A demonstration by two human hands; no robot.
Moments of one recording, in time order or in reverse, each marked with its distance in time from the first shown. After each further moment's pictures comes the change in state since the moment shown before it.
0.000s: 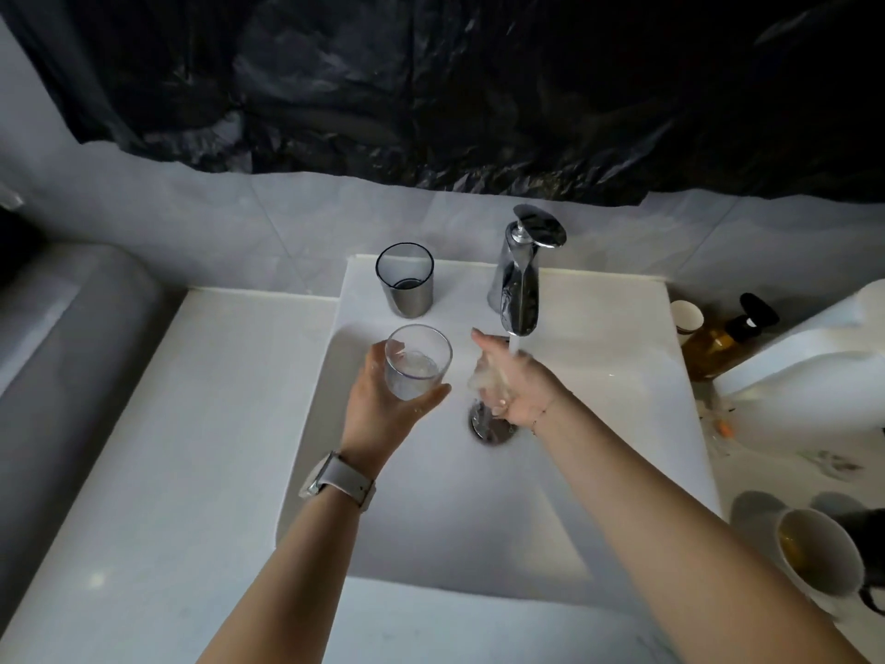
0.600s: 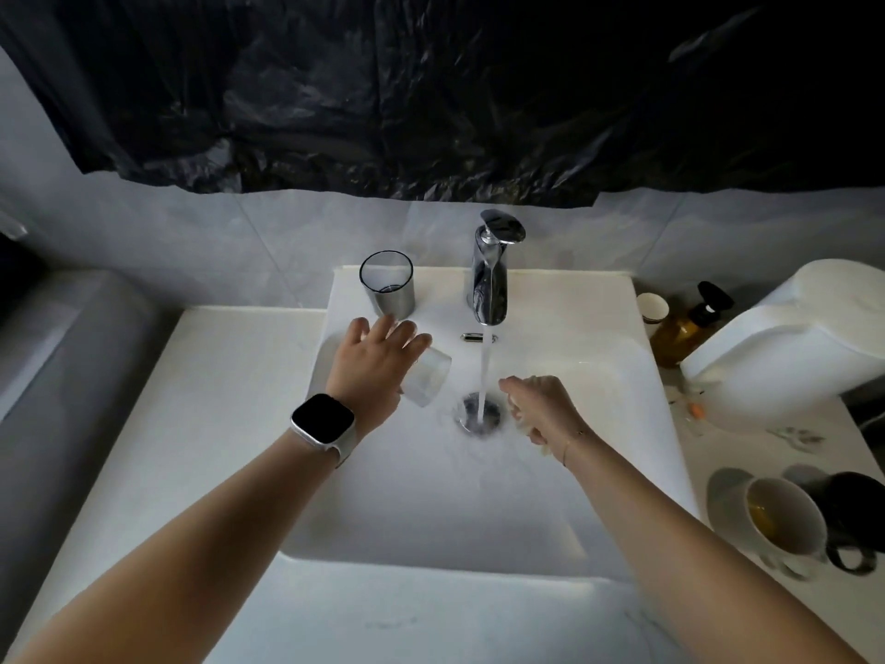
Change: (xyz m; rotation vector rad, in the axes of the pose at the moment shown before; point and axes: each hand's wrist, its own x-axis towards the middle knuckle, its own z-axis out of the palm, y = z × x) left_hand 0.022 0.028 -0.021 1.098 -0.033 0.872; right_hand -0.044 0.029 -0.045 -0.452 0.385 -0.136
